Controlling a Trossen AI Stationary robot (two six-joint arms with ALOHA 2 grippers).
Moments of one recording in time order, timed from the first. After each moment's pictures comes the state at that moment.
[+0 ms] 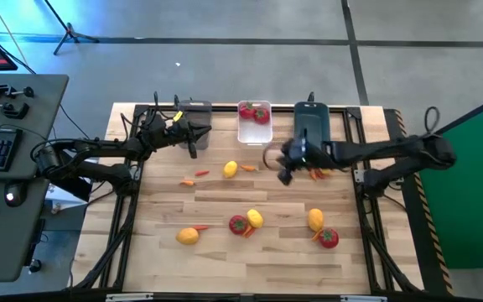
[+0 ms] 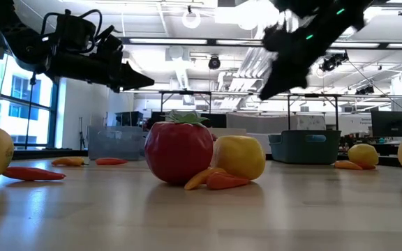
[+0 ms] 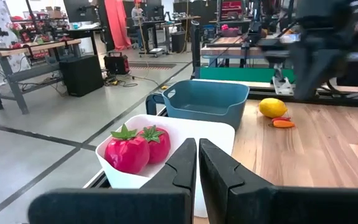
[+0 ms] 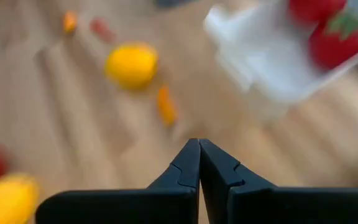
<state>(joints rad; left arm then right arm) 0.61 1.21 0.31 0.83 0.25 0.10 -0.07 1.29 0.81 -0.32 0.24 0.36</state>
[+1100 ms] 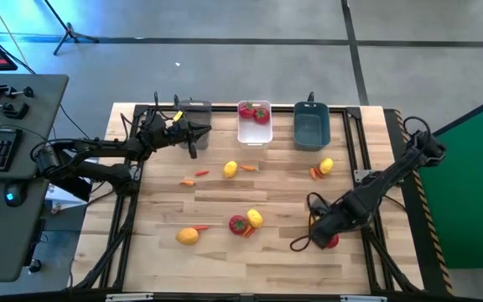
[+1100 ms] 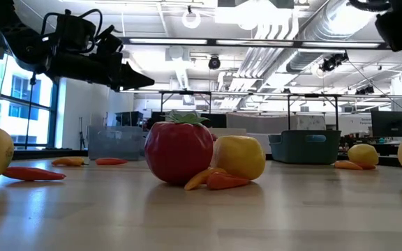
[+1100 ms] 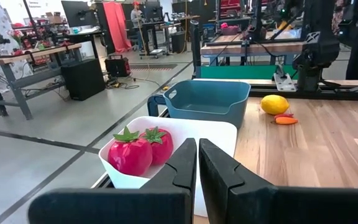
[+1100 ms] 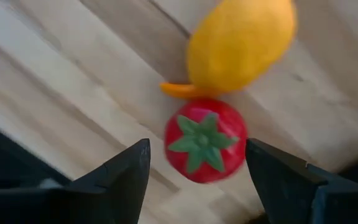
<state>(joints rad) 0.61 1.21 0.31 0.83 0.25 0.14 0.63 1.40 0.99 -1.03 -0.11 1.45</state>
